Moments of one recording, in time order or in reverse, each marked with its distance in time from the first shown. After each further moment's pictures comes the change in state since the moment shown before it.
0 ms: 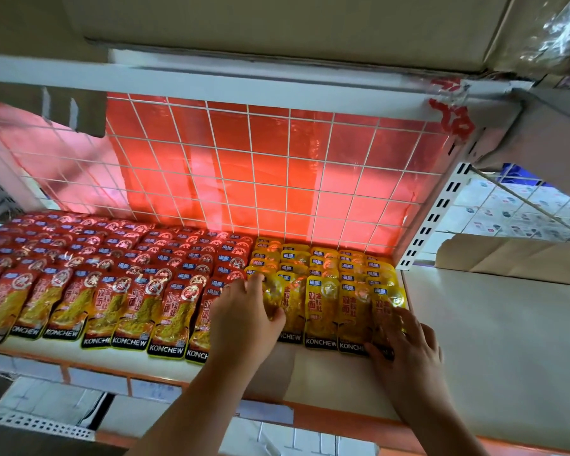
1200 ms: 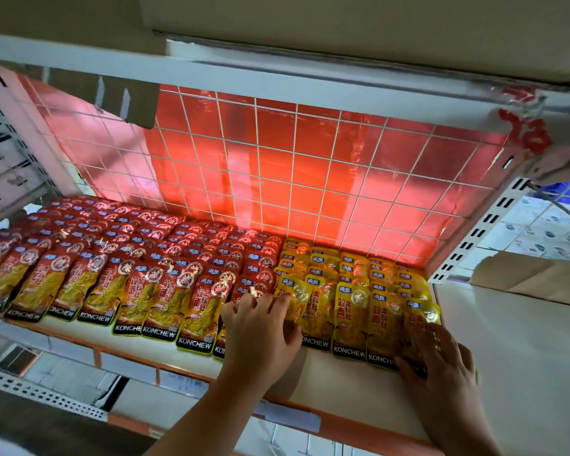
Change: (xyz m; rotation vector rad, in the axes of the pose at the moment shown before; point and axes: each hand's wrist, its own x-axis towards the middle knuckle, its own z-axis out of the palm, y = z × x) left_hand -0.022 -0.028 0.009 0.109 0.068 0.099; right_hand 0.000 0.001 0.001 0.001 0.012 -0.016
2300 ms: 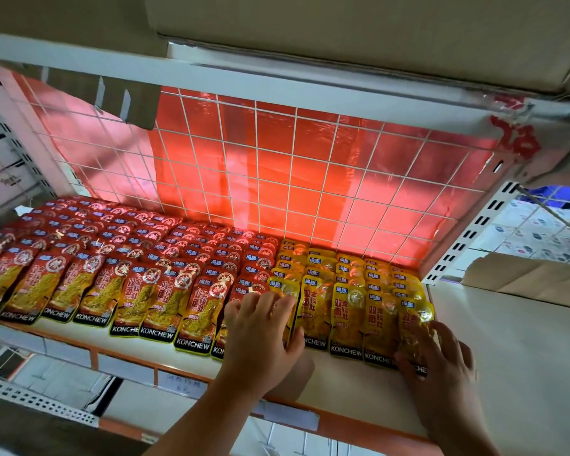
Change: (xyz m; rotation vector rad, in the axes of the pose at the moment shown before) left_hand -0.007 -0.003 0.000 -0.138 0.118 0.133; right_hand 0.001 -0.007 -0.013 0.018 0.038 0.007
